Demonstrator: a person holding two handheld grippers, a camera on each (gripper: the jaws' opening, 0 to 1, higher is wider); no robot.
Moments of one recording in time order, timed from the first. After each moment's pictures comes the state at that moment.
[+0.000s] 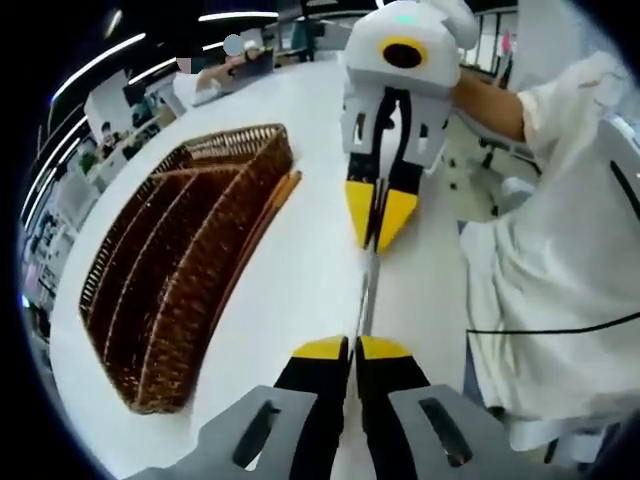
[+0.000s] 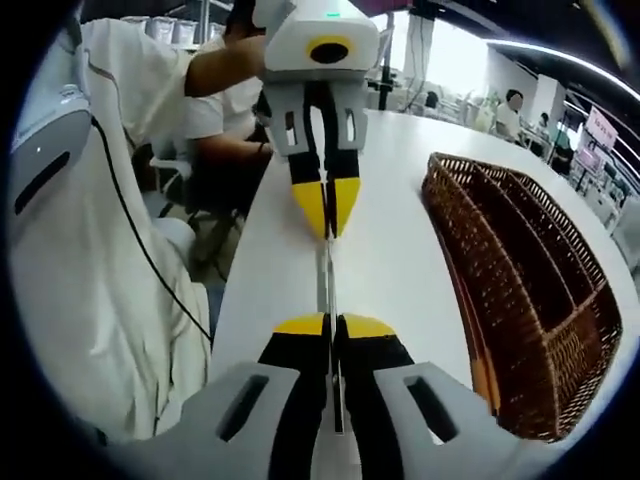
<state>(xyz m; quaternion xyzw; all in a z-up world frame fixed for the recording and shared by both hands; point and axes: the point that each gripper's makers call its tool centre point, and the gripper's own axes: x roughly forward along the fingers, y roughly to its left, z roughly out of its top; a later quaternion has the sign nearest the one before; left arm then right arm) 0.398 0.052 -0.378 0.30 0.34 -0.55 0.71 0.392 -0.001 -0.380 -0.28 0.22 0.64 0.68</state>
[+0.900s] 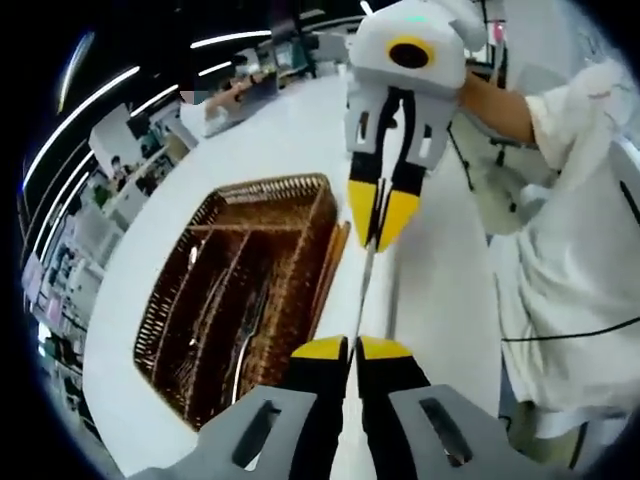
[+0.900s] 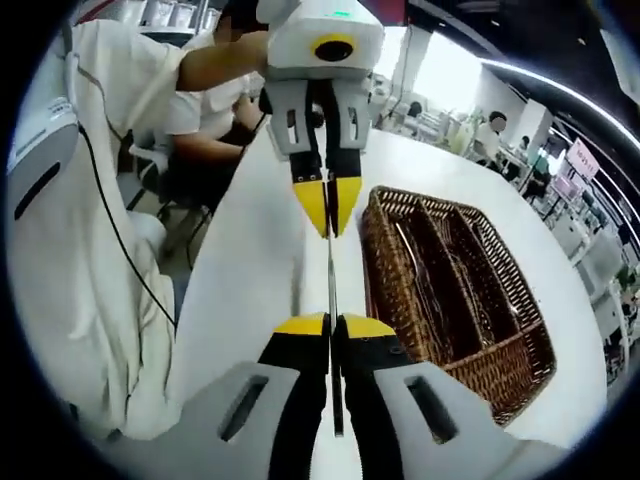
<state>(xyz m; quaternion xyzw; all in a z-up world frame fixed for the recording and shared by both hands) 0.450 0.041 -0.326 0.34 0.28 -0.54 0.72 0.442 -0.012 -0.328 -0.33 0.17 0.60 0.71</state>
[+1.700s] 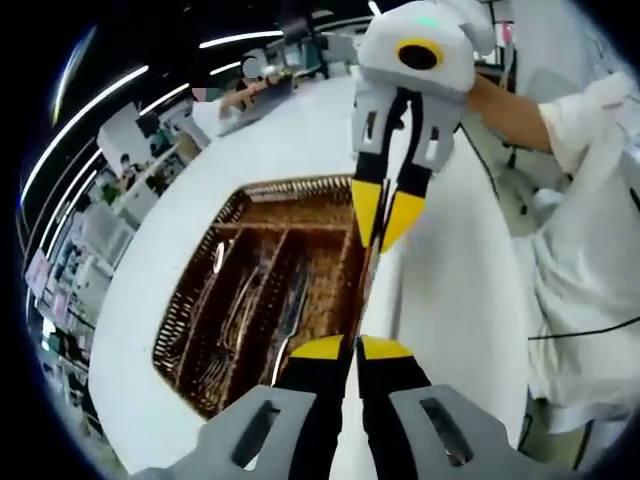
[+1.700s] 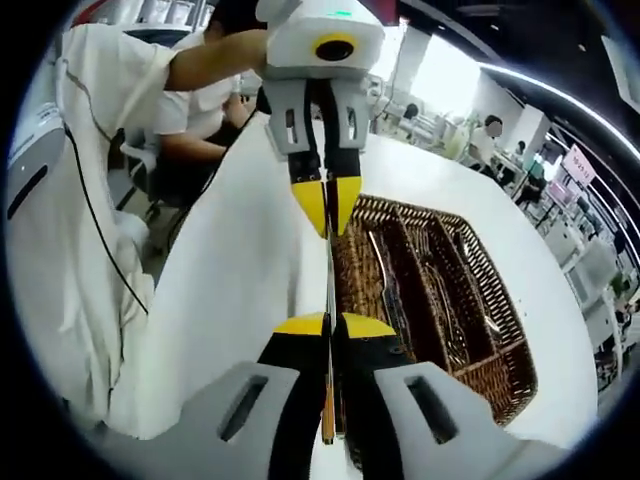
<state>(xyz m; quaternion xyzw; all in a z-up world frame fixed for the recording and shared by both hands) 0.492 0.052 -0.317 0.33 0.28 -0.52 0.73 0.483 -0.001 -0.322 -0.34 0.17 0.59 0.71</state>
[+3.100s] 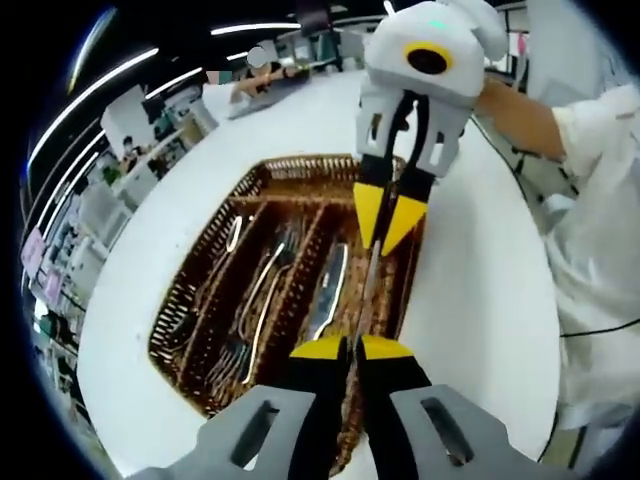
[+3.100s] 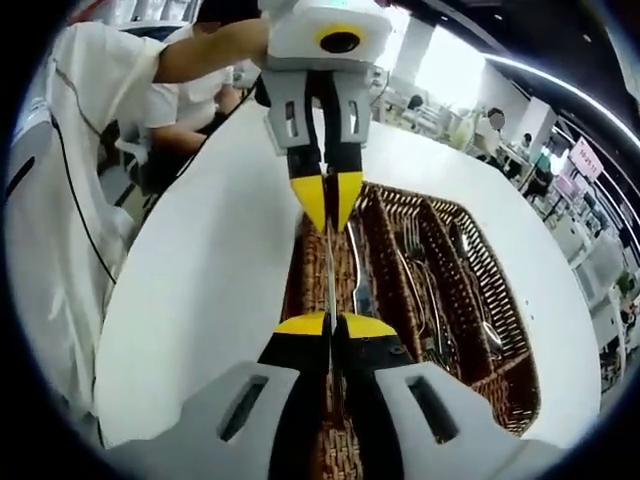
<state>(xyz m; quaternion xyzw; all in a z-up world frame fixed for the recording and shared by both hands) 0.537 0.065 -0.343 0.31 0.31 -0.52 0.74 0.529 0.012 -0.348 -0.34 0.19 0.60 0.70</state>
